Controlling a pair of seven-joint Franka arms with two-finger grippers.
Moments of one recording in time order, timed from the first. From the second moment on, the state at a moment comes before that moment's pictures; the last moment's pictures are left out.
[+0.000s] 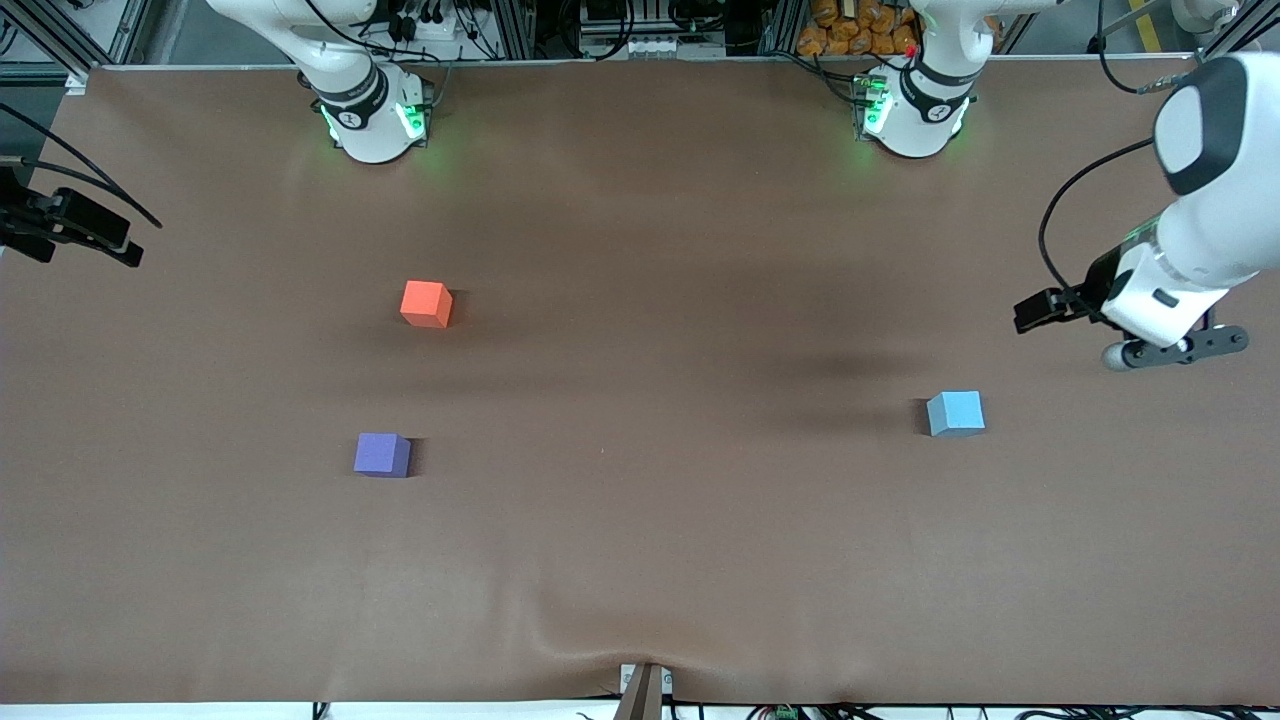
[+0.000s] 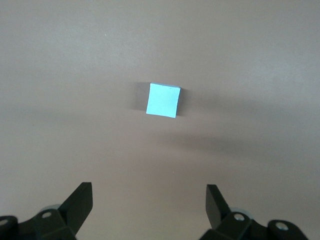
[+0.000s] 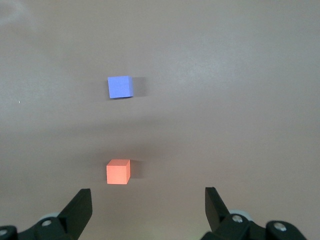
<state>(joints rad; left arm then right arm) 0.04 0.06 -0.09 -1.89 -0.01 1.87 -0.20 -0.06 0.01 0.02 -1.48 0.03 1.47 0.05</state>
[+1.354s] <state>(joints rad) 0.03 0.50 -0.10 -1.77 -0.01 2.25 -0.20 -0.06 0.01 0.02 -1.48 0.04 1.47 0.05</state>
